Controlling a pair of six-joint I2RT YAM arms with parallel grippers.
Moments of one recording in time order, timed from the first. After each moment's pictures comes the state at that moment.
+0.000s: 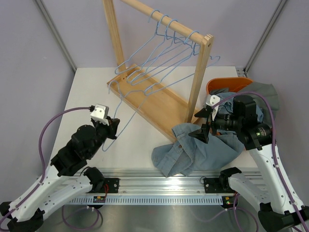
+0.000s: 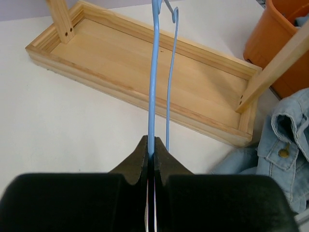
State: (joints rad) left arm -0.79 0.52 0.78 -0.49 -0.37 -0.22; right arm 0.27 0.85 1.10 -0.77 -0.87 -0.44
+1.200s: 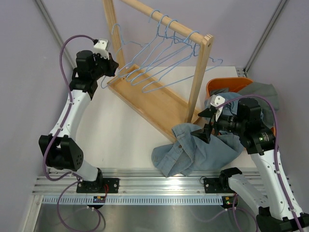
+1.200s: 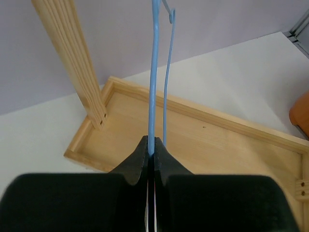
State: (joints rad) left arm -0.10 1.51 1.47 -0.19 0.34 -0.03; right arm 0.23 0.80 1.07 -0.75 -0.85 -0.40
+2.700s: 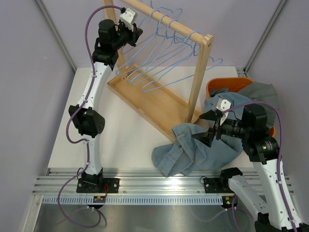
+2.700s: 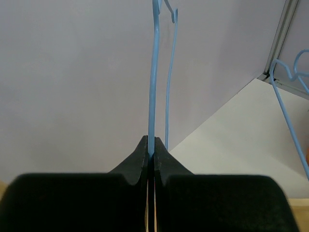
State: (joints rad) left arm -0.23 2.14 2.42 -0.23 0.46 0.15; right arm 0.20 0.71 1.04 -0.70 -0.91 -0.33
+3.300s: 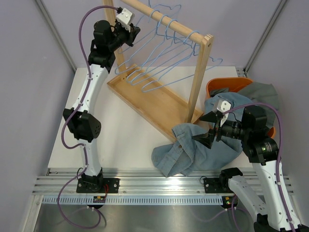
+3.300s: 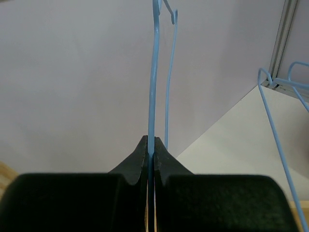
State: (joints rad) left arm -0.24 2.06 2.30 -0.13 0.47 0.17; right arm 0.18 0.69 1.00 -0.70 -0.93 -0.31
